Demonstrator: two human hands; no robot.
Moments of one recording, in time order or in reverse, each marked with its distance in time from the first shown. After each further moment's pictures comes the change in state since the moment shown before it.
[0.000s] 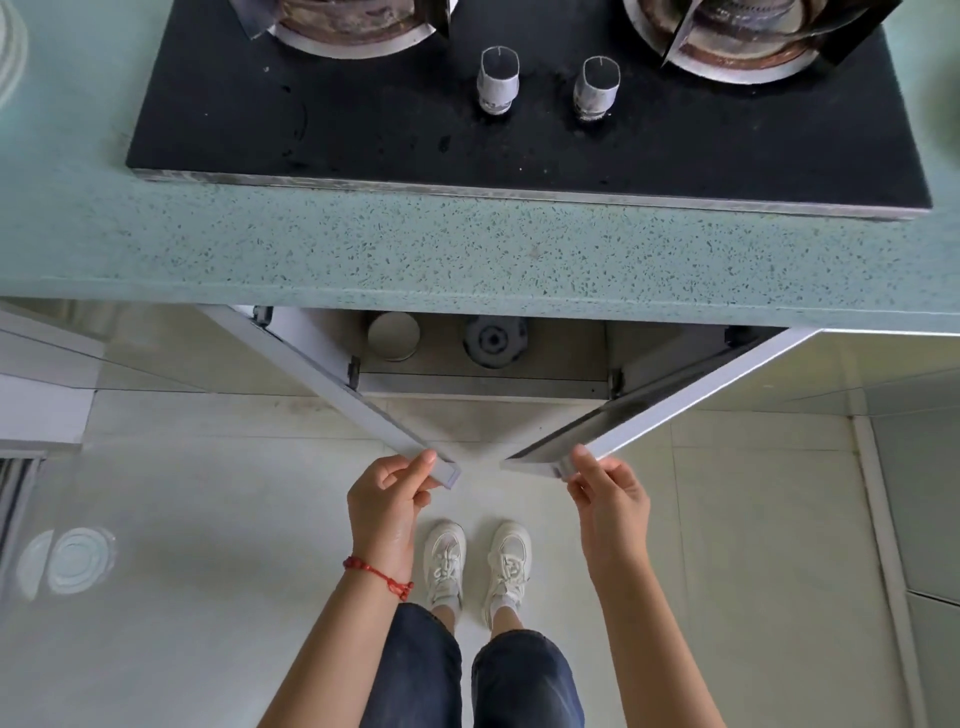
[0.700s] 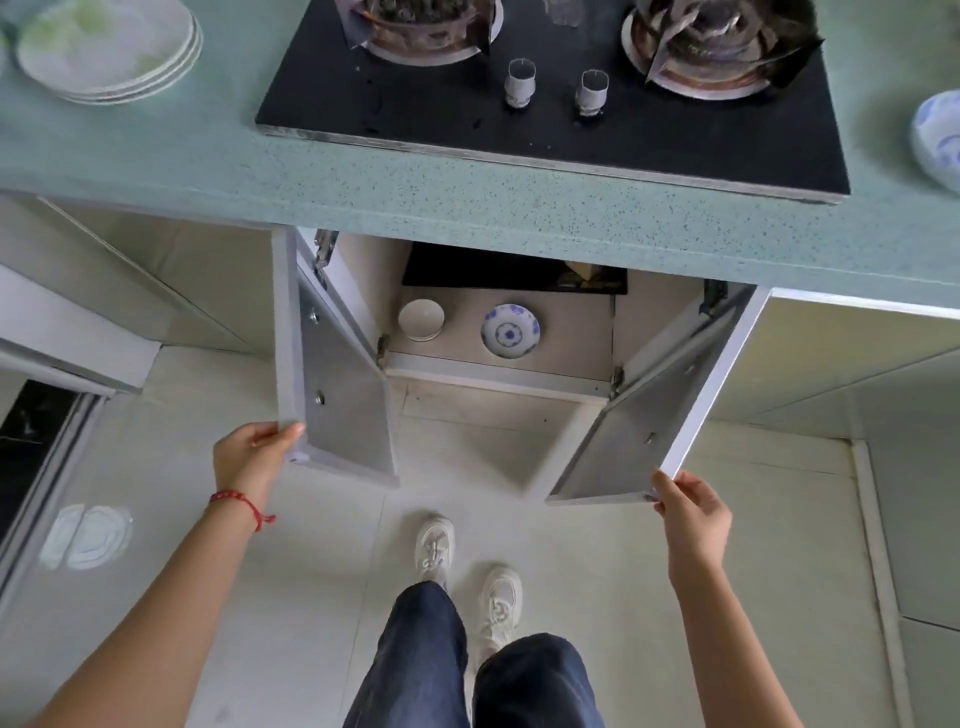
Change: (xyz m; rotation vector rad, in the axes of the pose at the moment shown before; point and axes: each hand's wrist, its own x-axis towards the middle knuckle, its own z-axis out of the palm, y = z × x) left_hand -0.048 -0.007 -0.156 0.329 0.320 0.240; right_hand -0.047 -0.009 -0.158 -0.424 0.178 -0.165
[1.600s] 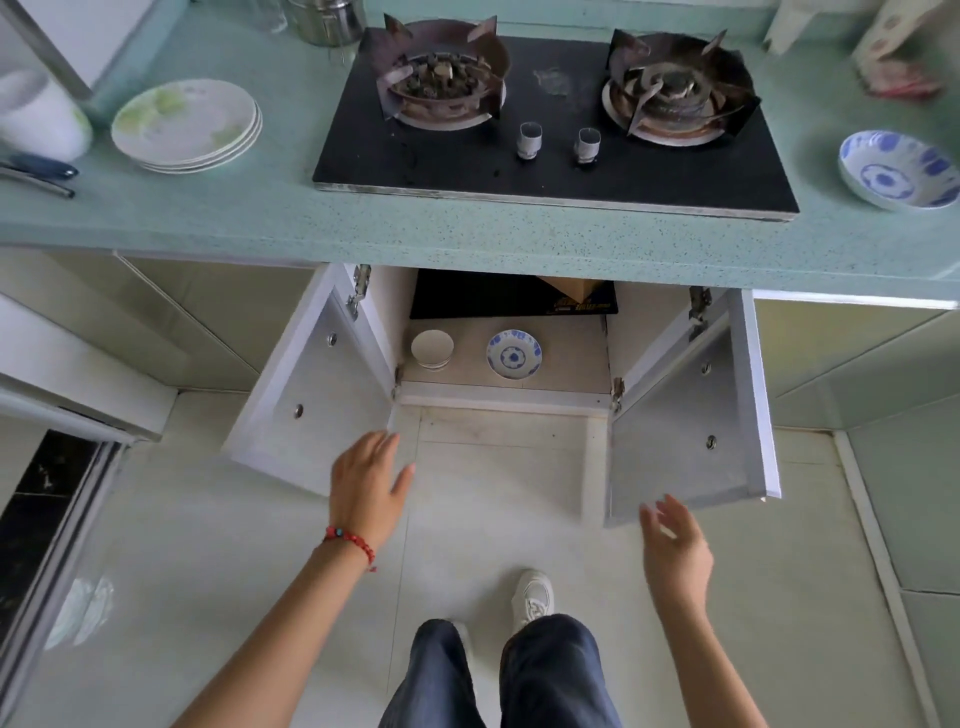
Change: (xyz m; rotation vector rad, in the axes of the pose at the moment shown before) left_hand -0.063 0.016 -0.022 0.738 -0.277 0.797; right_hand -0.121 0.025 0.012 -0.336 0.076 -0.189
